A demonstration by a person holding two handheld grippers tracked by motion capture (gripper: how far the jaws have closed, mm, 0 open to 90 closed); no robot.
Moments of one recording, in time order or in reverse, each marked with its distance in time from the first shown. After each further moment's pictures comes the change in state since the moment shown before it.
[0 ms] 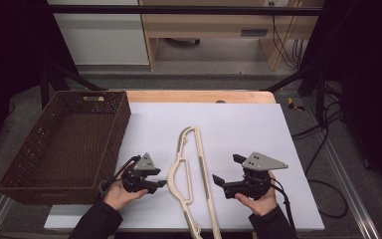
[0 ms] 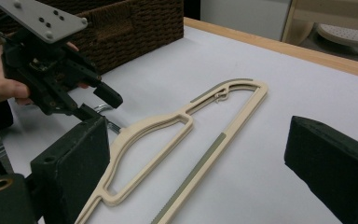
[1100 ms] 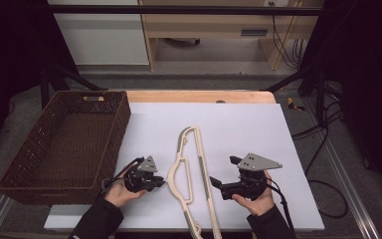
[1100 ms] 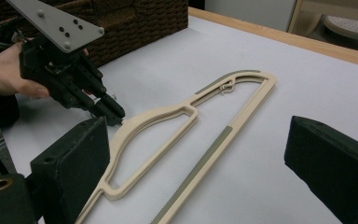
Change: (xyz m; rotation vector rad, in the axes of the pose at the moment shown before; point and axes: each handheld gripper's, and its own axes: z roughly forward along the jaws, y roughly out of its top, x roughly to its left) left arm 0.009 -0.009 0.015 0.078 -0.069 0.056; right arm 0.002 -0.004 0.008 0.036 0.016 -0.009
